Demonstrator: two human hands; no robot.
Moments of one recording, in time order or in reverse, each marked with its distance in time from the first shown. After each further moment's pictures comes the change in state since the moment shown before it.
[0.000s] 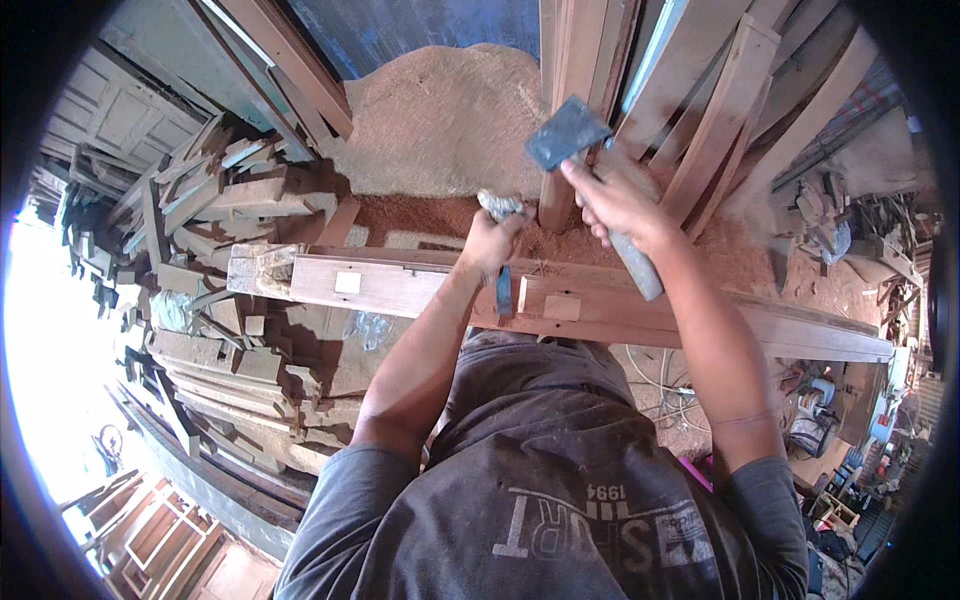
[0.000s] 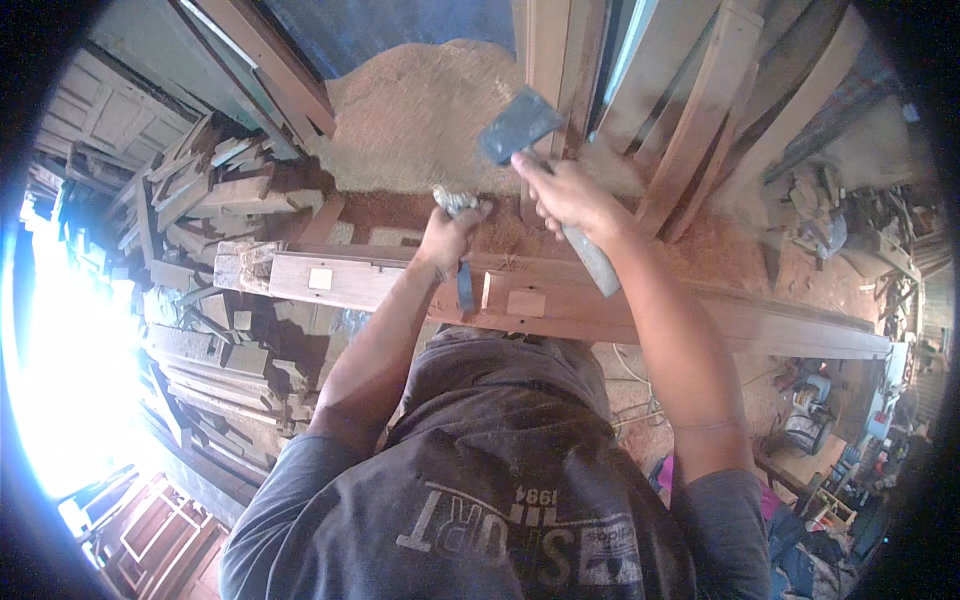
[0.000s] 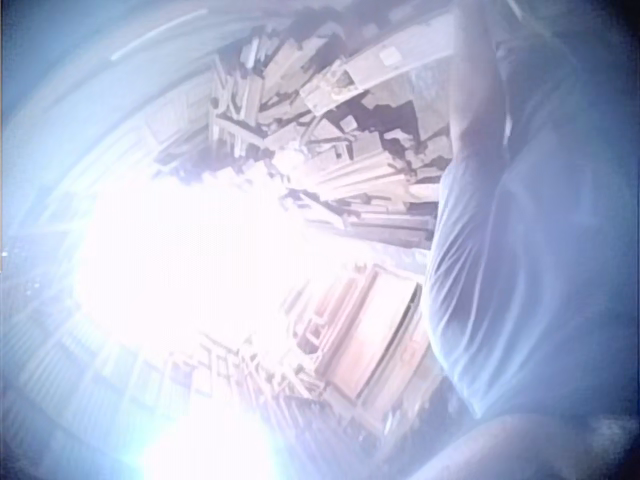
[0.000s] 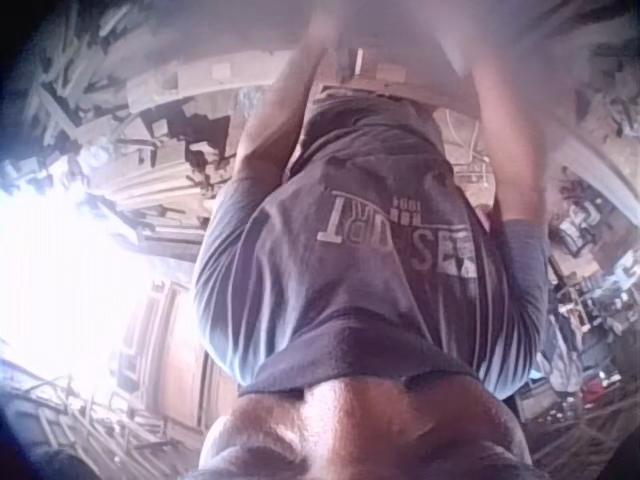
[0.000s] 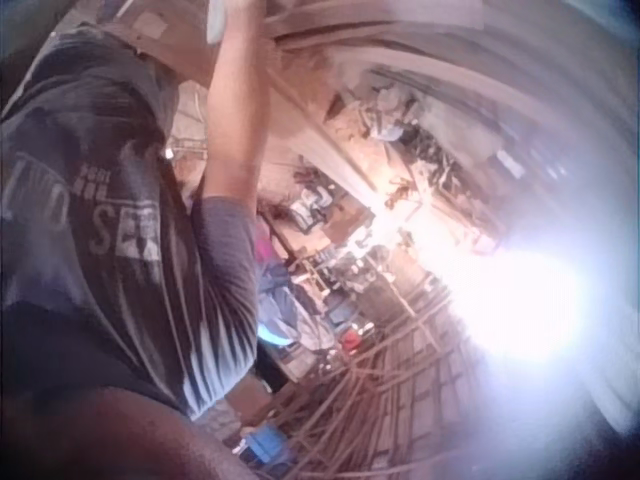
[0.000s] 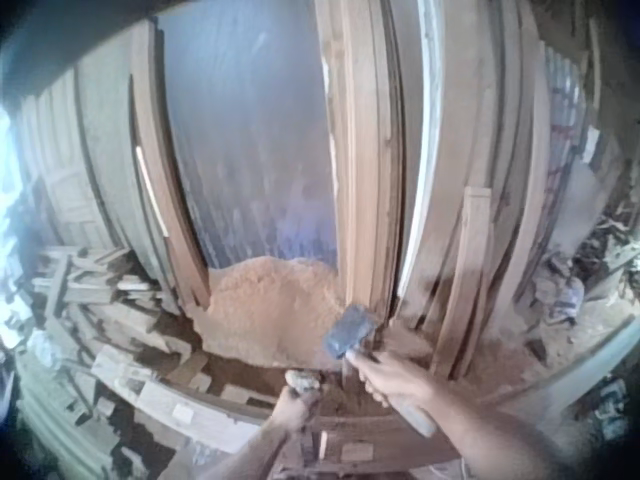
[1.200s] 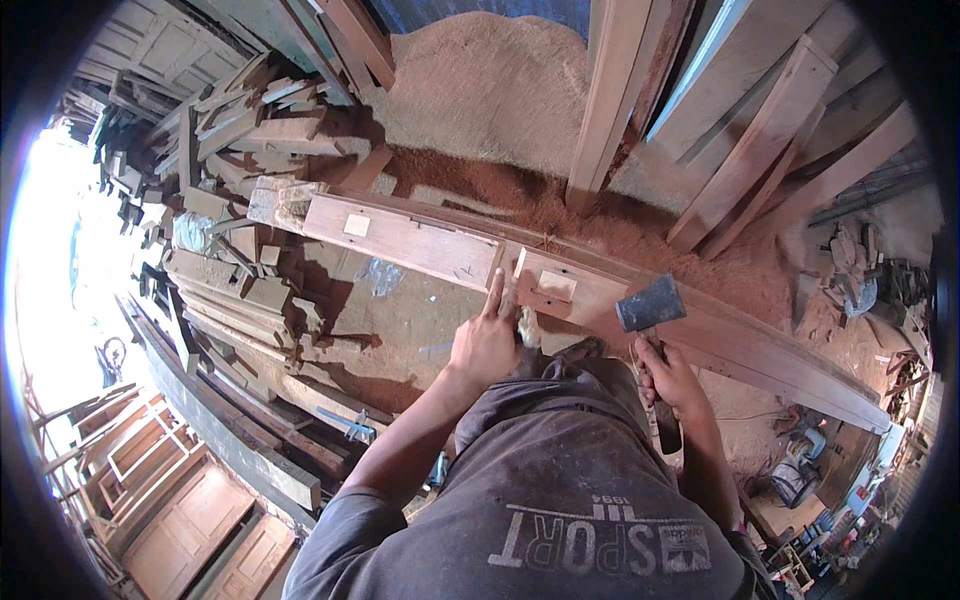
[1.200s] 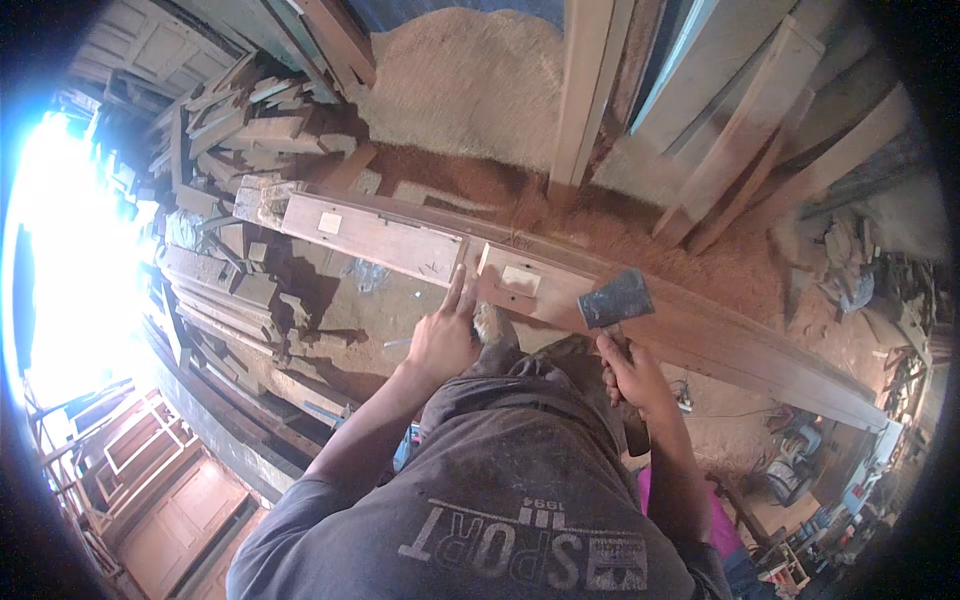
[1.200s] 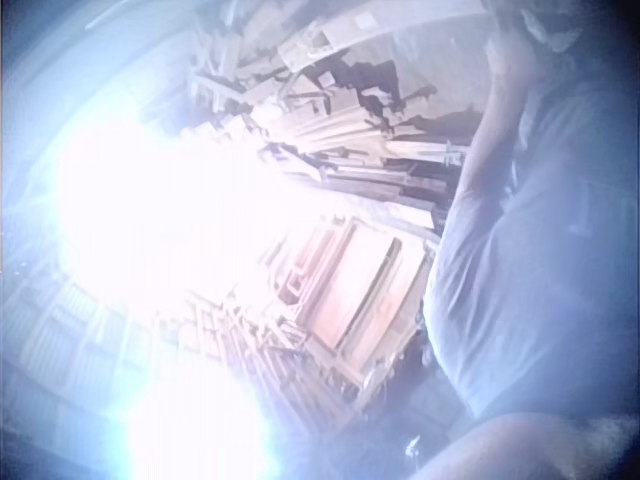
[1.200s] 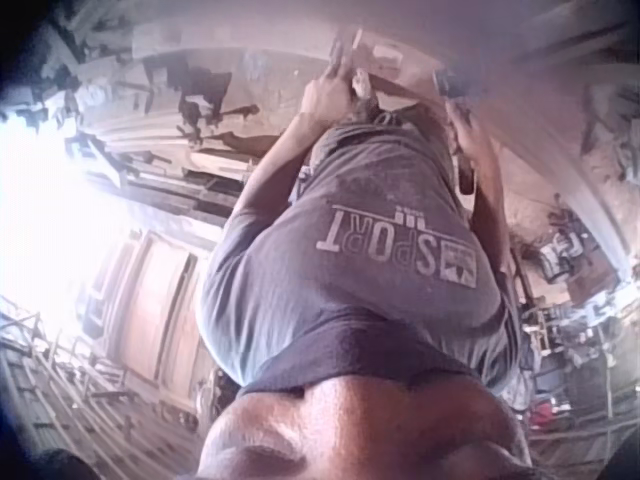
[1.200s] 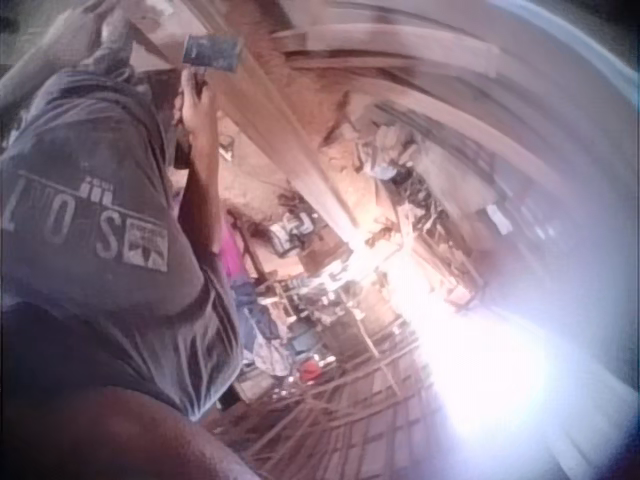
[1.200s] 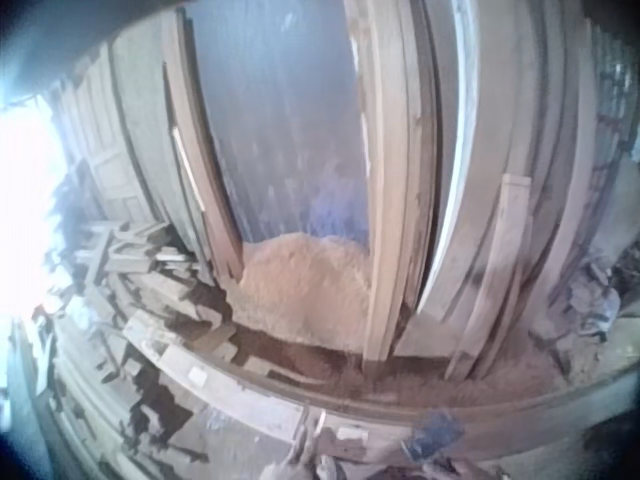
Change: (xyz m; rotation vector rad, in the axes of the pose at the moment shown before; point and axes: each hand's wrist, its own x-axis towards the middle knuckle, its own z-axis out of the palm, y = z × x) left_hand -0.180 -0.068 0.037 1.304 -0.073 0.001; right_hand -0.162 0.211 -0.027 0.345 -0.186 0.344
